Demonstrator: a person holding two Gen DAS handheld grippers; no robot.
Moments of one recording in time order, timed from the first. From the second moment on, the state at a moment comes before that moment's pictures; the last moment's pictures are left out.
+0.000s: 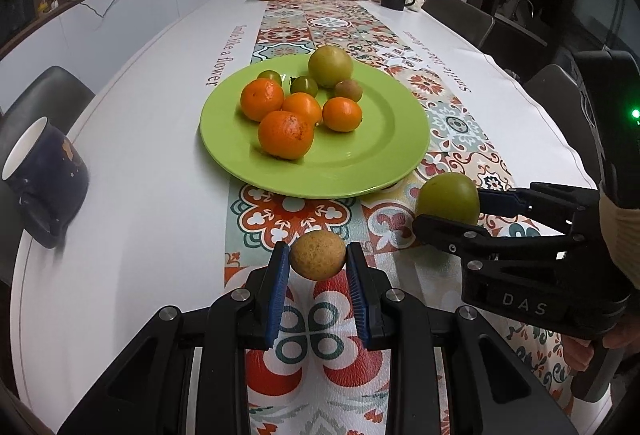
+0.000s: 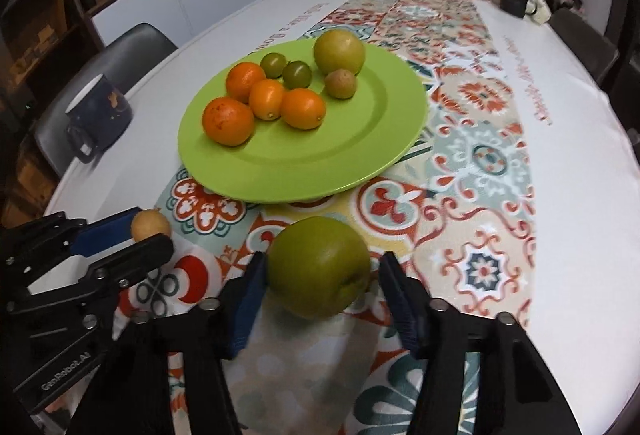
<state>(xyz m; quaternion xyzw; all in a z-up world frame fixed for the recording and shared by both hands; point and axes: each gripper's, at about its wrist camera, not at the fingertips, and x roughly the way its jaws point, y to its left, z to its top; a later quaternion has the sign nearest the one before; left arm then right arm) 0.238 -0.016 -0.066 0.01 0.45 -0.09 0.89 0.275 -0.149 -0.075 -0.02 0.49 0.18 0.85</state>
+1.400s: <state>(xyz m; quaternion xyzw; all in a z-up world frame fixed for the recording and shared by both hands) 0.334 -0.018 -0.013 0.04 0.40 -0.12 0.91 0.339 -0.145 -0.022 -0.05 0.43 0.18 0.89</state>
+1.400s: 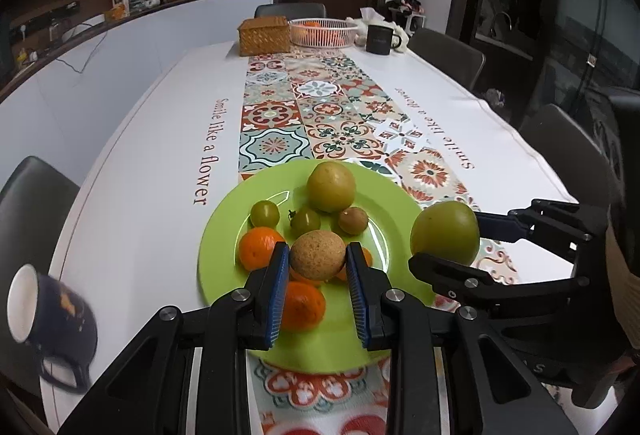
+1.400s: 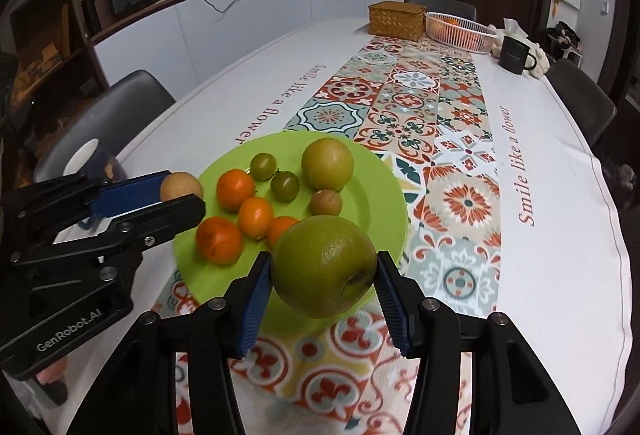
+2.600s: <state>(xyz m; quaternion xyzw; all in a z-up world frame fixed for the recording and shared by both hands) 0.282 -0.003 0.007 0.03 0.36 -0.06 0.93 0.301 -0.162 -0.003 -0.02 0.37 0.14 0.92</state>
